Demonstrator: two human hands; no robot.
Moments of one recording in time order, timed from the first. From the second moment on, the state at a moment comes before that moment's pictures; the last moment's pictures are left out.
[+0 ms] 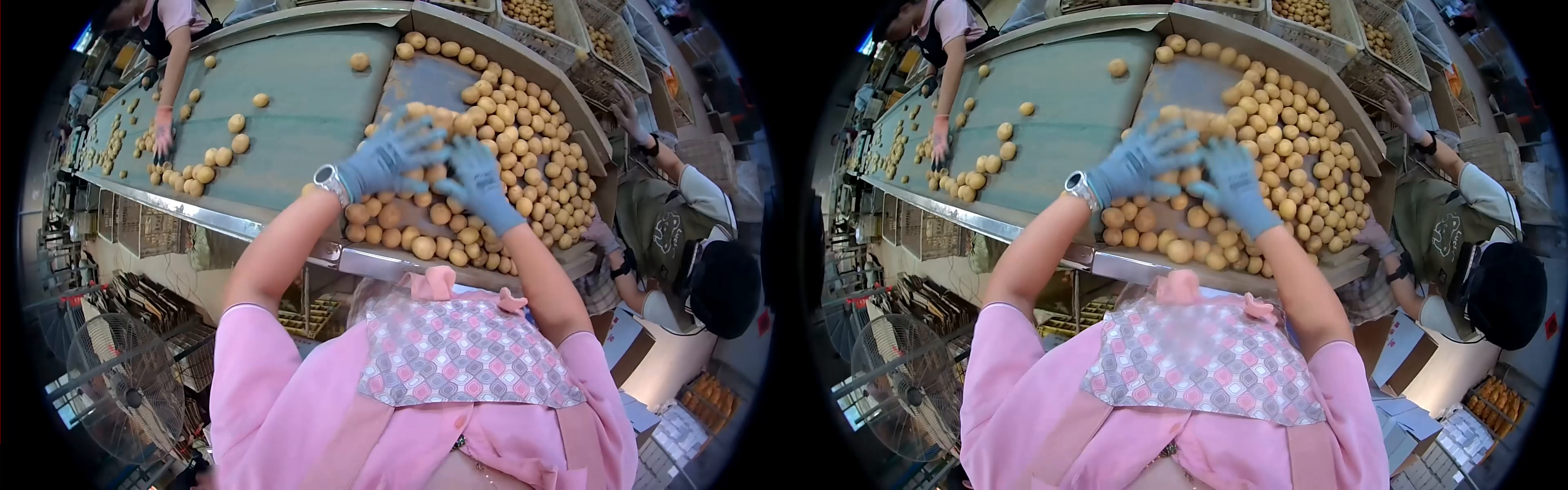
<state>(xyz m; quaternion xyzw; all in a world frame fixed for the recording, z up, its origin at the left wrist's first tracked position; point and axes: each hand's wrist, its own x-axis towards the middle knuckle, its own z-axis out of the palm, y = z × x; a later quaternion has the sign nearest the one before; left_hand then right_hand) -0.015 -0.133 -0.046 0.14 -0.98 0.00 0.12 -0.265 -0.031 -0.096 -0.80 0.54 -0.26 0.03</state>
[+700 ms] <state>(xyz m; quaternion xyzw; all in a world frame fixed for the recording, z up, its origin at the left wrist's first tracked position) 0.023 -0.062 -0.005 0.46 -0.70 -0.41 0.35 -0.235 -0.188 -0.076 -0.65 0.57 -0.38 0.32</state>
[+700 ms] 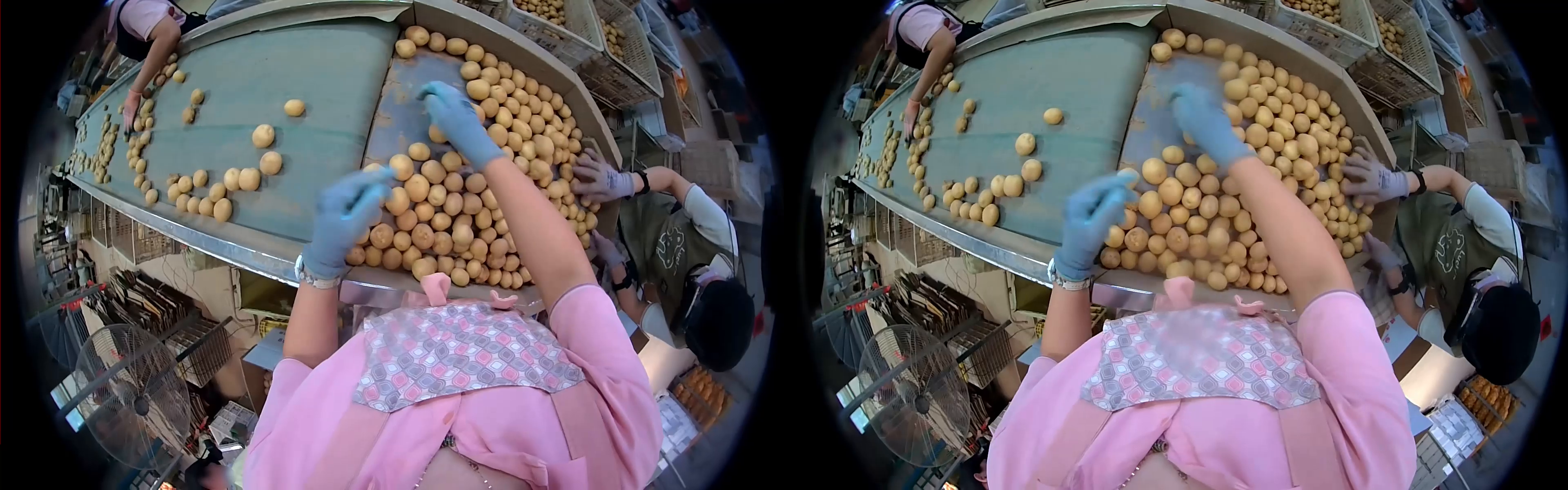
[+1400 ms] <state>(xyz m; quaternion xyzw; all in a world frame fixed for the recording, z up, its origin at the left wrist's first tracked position) 0.033 -0.068 -0.022 0.51 -0.46 -0.45 0.58 -0.116 -0.068 -0.065 -0.86 0.49 -0.06 0.13</state>
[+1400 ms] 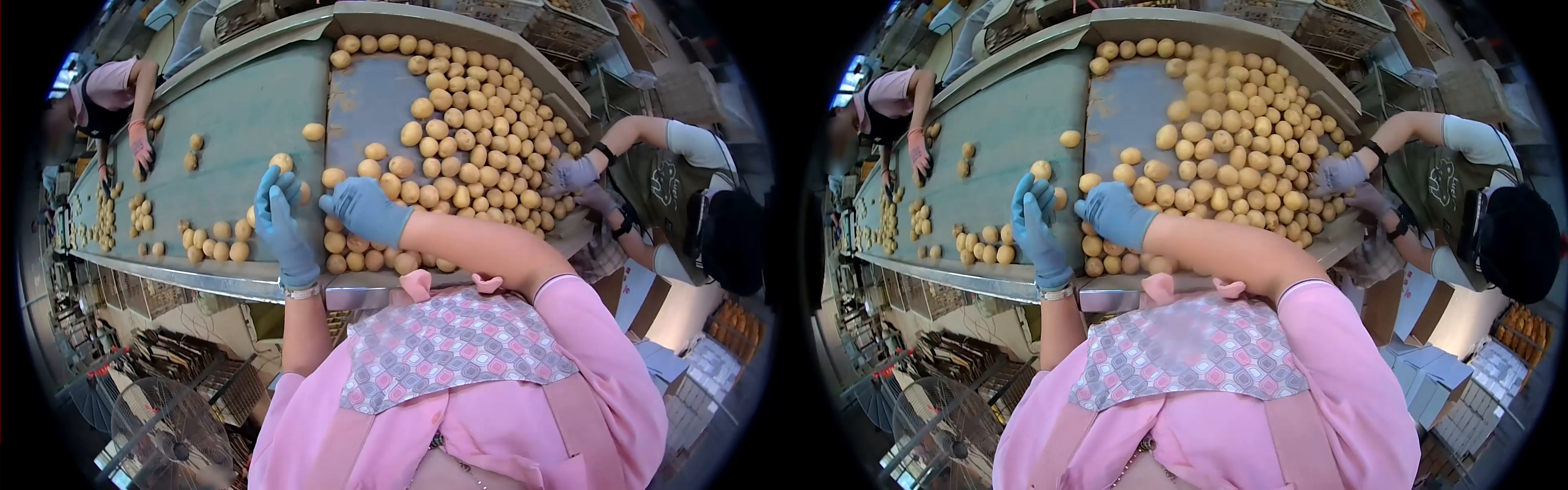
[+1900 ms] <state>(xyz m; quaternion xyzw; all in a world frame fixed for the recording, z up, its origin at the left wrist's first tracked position) 0.036 -0.069 -0.019 0.26 -0.23 -0.83 0.44 -0.355 -0.115 -0.044 -0.34 0.44 -0.50 0.66</state>
